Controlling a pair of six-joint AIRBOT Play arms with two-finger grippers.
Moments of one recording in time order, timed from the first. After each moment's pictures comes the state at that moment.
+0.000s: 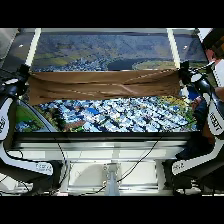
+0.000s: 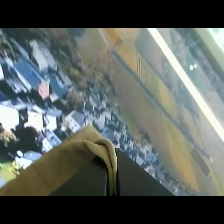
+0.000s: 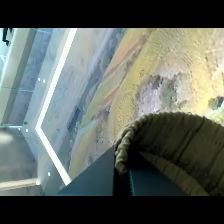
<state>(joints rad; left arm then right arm) 0.31 -1.66 1.18 0.19 0.12 -0.88 -0.26 -1.72 1.28 -1.02 0.18 1.98</state>
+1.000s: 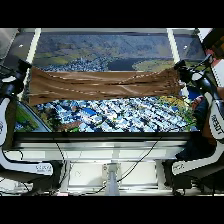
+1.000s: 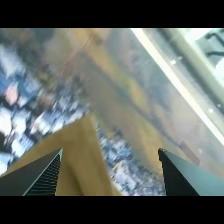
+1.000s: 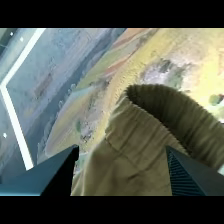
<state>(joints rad) 0.33 -1.55 1.18 0.30 0.02 -0.88 -0.28 -1.63 1.28 -1.05 0.34 1.72</state>
